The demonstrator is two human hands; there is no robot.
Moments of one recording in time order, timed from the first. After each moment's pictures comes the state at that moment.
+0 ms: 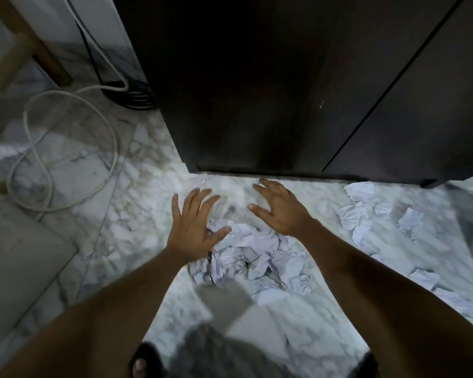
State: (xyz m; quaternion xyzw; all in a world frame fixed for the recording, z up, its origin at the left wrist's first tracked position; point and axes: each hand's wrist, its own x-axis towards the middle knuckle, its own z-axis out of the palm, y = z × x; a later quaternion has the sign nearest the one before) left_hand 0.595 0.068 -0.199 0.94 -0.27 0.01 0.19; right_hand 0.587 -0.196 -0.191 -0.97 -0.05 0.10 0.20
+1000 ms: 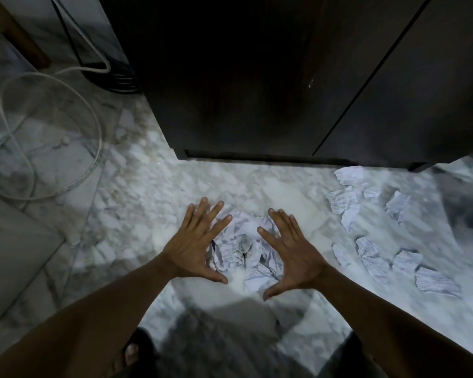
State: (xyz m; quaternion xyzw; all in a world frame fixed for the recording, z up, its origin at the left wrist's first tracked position) left_hand 0.551 0.074 -0.220 0.87 -0.47 -0.06 0.14; right_hand 0.452 -0.213 -0.209 -0.96 -0.21 0.08 0.16
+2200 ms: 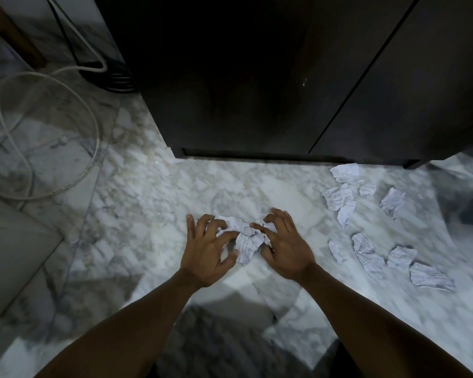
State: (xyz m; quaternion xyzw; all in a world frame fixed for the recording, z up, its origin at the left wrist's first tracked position) left_hand 0.507 0.035 -0.226 0.93 -0.31 -0.02 0.19; right_hand 0.457 -0.202 -0.229 -0.97 -0.11 0.00 0.20
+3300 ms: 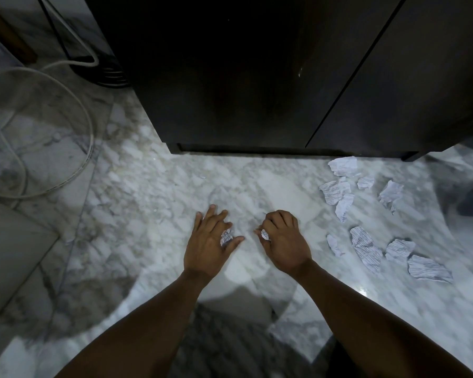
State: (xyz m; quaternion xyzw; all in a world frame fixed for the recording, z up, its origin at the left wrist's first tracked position) left_hand 0.505 0.019 -0.245 0.95 -0.24 0.01 0.19; right_hand 0.456 -0.194 -0.236 -0.99 -0.04 -0.06 0.14
